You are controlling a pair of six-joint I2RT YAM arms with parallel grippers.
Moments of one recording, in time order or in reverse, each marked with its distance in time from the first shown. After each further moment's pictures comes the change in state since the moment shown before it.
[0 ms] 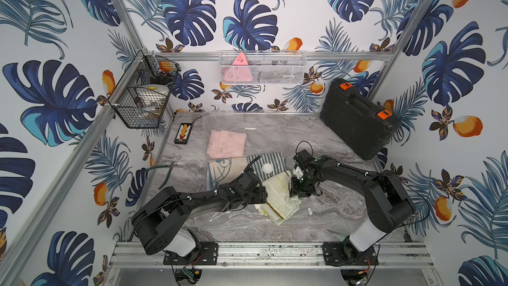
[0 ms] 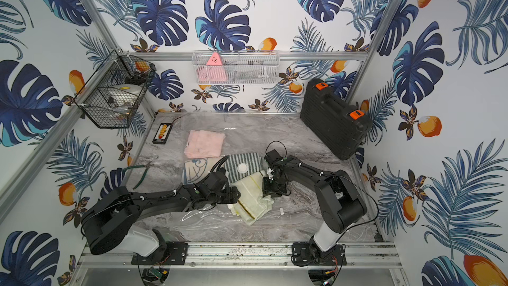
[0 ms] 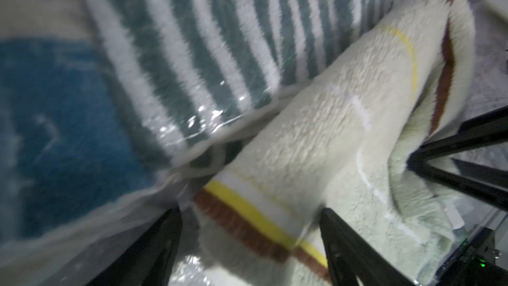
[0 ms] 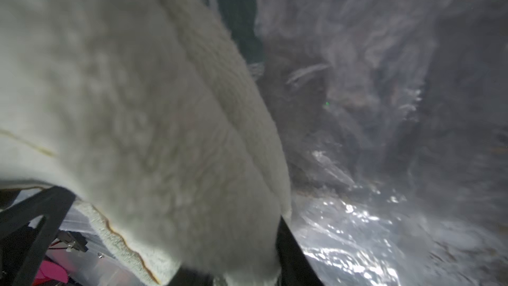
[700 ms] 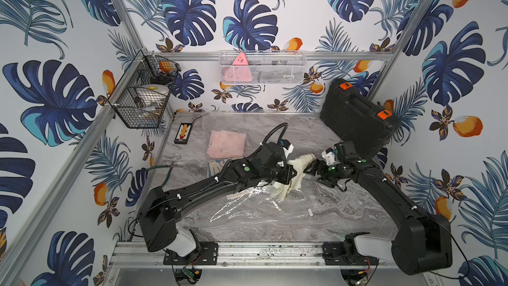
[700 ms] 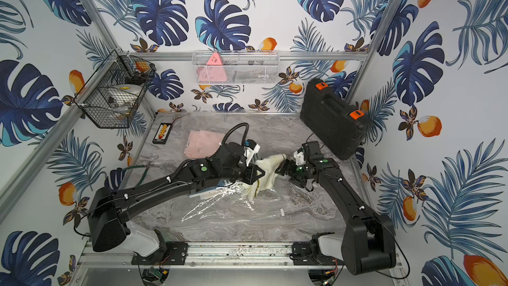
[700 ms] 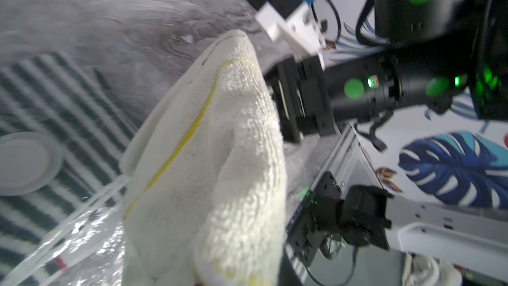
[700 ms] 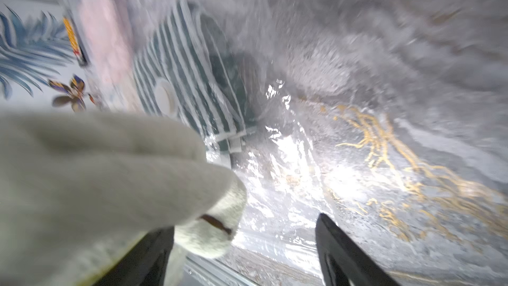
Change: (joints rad) left arm -0.157 0.039 0.693 -0.399 0.183 0.263; right arm -0.411 -0.425 -0.050 0.022 -0.158 0.067
